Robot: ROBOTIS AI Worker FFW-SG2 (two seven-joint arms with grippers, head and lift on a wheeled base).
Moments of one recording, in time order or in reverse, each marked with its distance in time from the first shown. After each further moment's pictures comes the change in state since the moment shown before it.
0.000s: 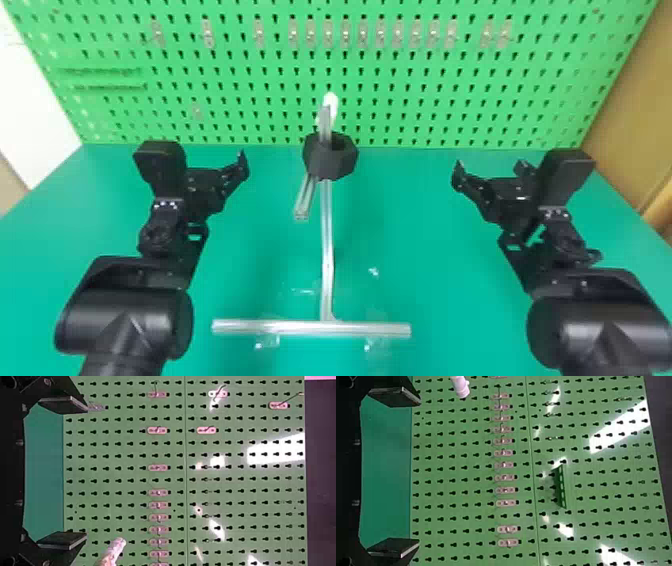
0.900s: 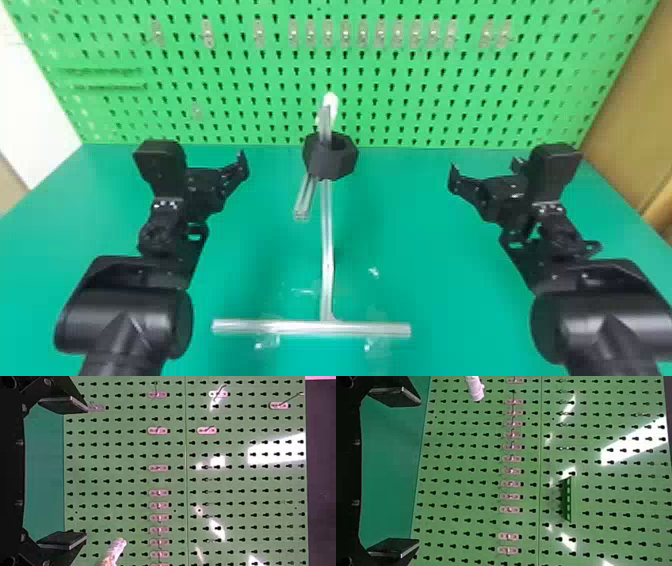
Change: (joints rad) left arm -0.001 0.000 0.001 0.000 -0.001 0.004 -0.001; right arm -0.014 -0.033 0.029 -0.012 0.068 0.055 0.008
